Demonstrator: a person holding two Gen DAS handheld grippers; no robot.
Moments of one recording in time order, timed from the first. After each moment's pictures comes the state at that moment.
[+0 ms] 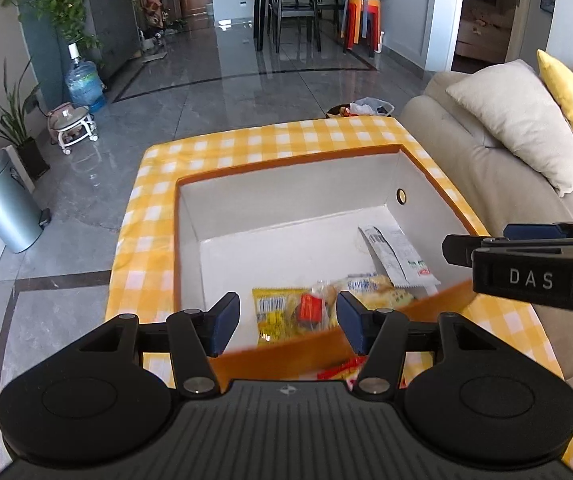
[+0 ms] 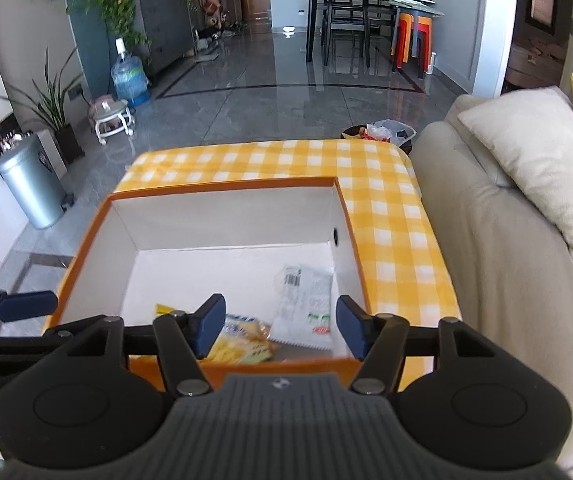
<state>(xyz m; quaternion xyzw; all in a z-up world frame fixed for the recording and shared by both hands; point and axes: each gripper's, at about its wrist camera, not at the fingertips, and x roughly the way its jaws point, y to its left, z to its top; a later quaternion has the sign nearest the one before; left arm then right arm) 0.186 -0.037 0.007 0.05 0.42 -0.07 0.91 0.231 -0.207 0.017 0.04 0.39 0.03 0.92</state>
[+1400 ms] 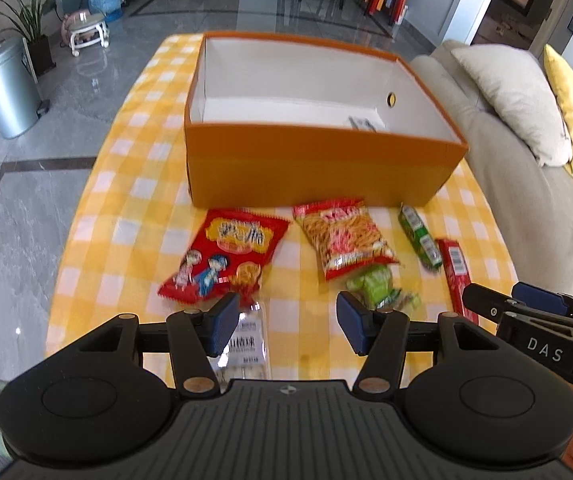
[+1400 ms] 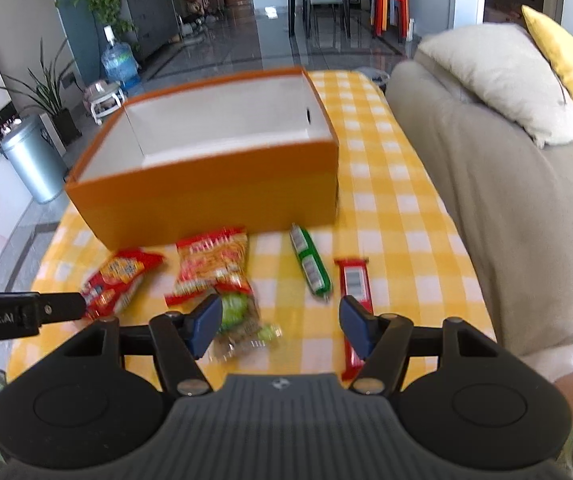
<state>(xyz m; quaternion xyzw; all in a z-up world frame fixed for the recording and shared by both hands) 0.074 -0.011 -0.044 -0.05 0.49 -0.07 0.87 0.076 -0.222 -0.041 0.06 0.43 0.01 0.90</state>
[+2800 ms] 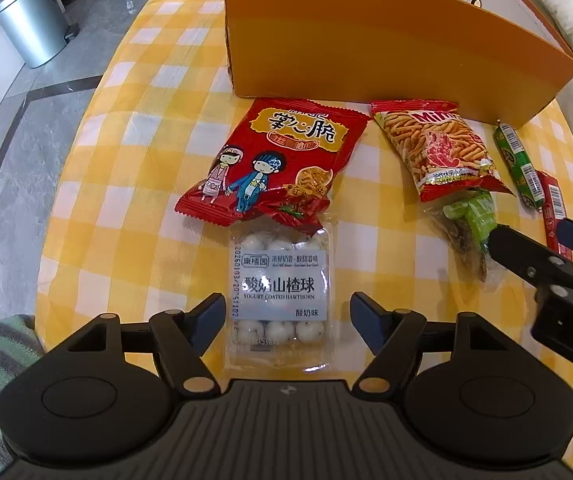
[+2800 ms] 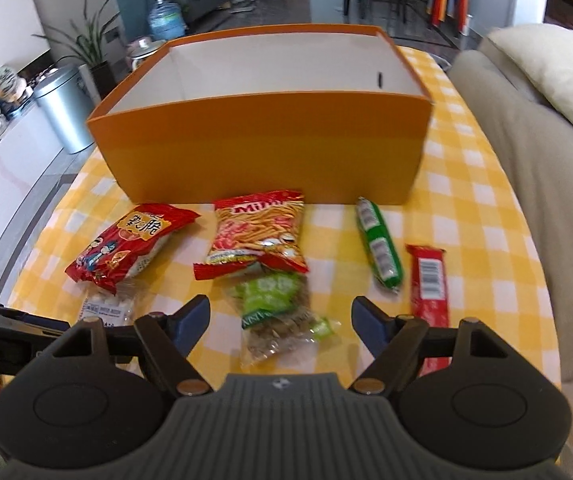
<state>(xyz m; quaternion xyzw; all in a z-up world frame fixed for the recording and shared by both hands) 0.096 -0.002 -0.122 -0.03 0.60 0.01 0.80 0.110 -0.182 -0.092 0.02 0.45 0.09 0.89</state>
